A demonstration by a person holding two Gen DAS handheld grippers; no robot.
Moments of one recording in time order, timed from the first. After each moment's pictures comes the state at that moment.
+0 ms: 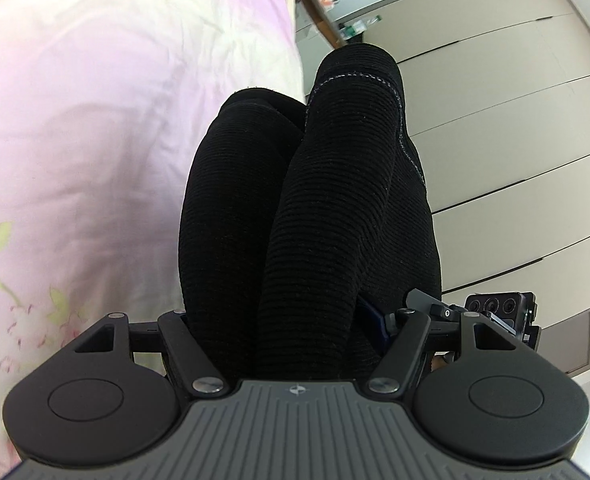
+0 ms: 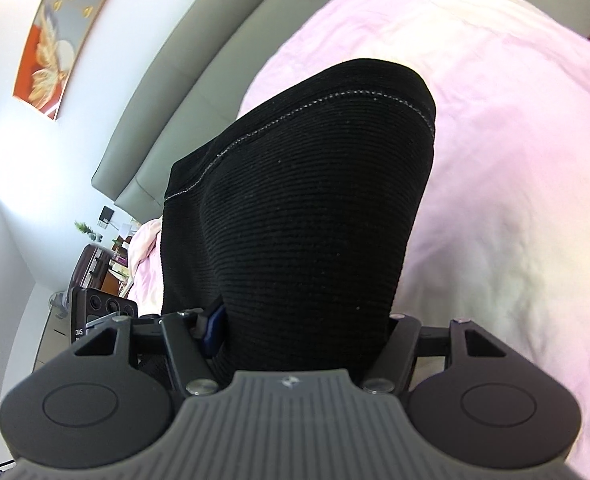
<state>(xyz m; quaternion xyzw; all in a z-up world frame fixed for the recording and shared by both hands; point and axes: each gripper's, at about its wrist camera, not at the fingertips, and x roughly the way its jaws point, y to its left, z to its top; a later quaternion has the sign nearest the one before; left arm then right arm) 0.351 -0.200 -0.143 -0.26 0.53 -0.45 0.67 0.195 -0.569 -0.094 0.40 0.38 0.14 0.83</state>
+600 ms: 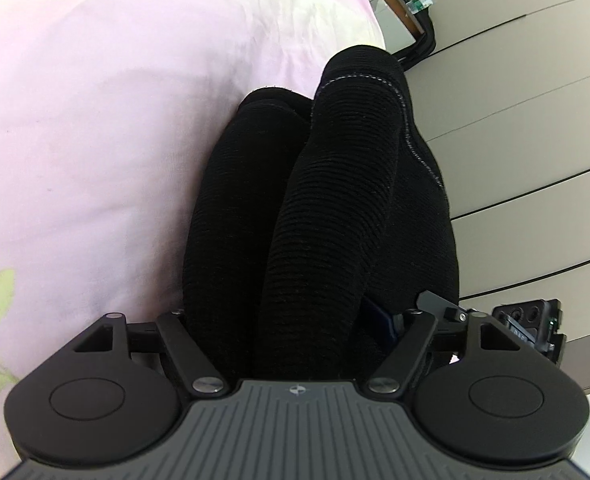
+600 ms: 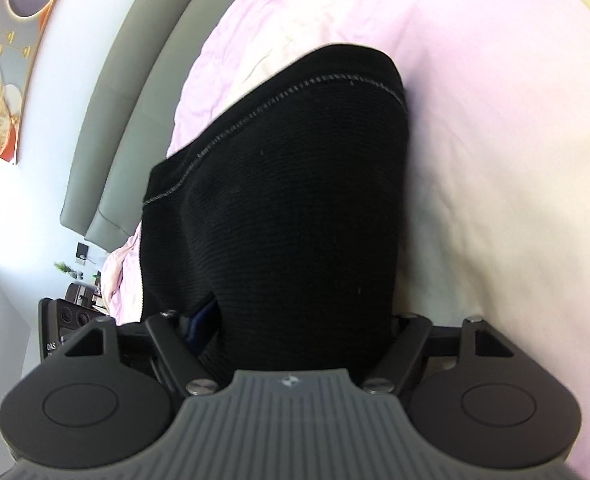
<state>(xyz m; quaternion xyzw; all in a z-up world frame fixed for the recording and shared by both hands) 0.372 -0.237 -0.192 -0.19 0.58 -0.39 0.69 0.209 -0.597 -0.214 0.46 0.38 0.09 0.80</state>
